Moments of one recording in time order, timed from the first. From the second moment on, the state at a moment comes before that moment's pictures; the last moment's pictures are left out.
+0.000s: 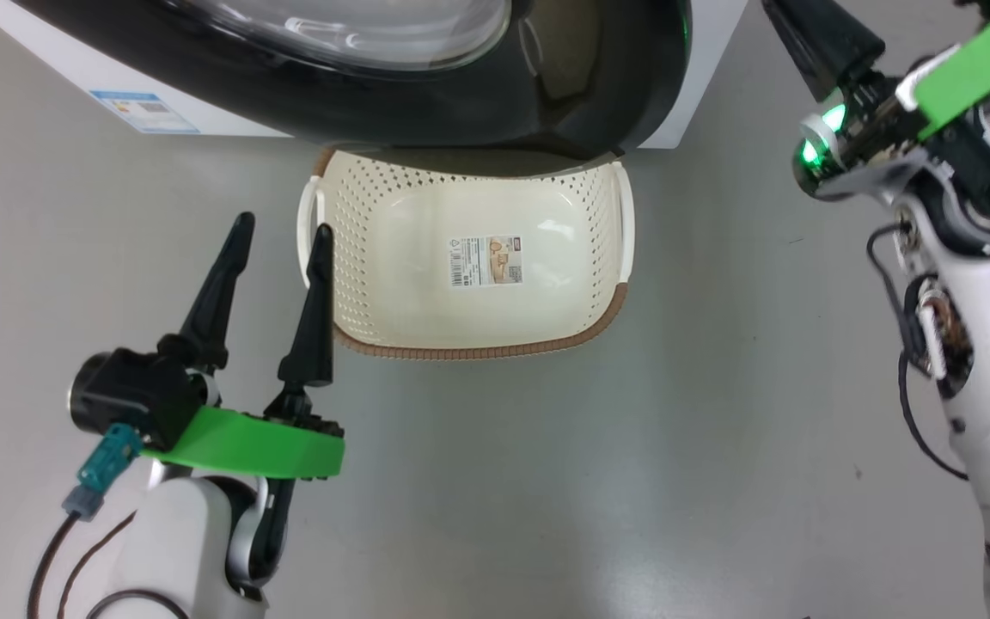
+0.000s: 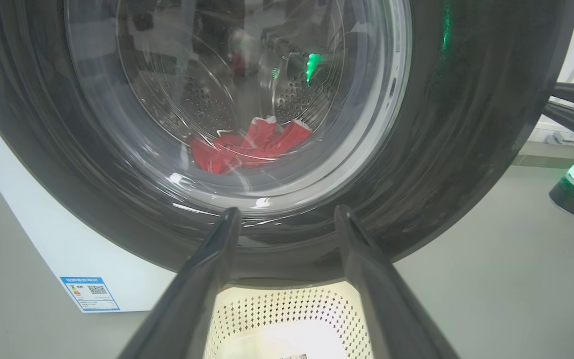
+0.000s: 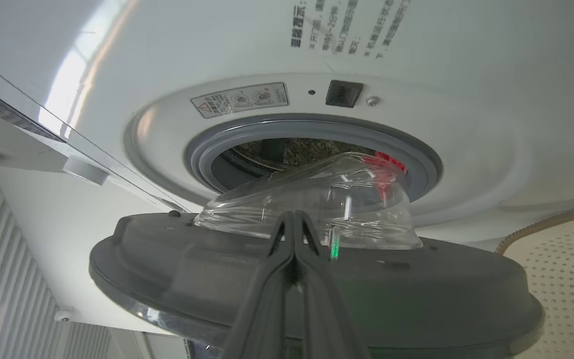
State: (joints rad) left arm -0.43 0.03 -0.10 0.20 -0.25 -0.11 -0.25; right arm -0.88 -0.16 0.14 0.44 1.72 0.12 0.38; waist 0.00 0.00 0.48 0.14
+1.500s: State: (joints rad) left arm -0.35 0.03 -0.10 0.23 -0.28 -0.09 -0.25; right arm -0.88 -0.16 0.34 0.68 1.96 0.12 0.74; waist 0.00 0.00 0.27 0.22
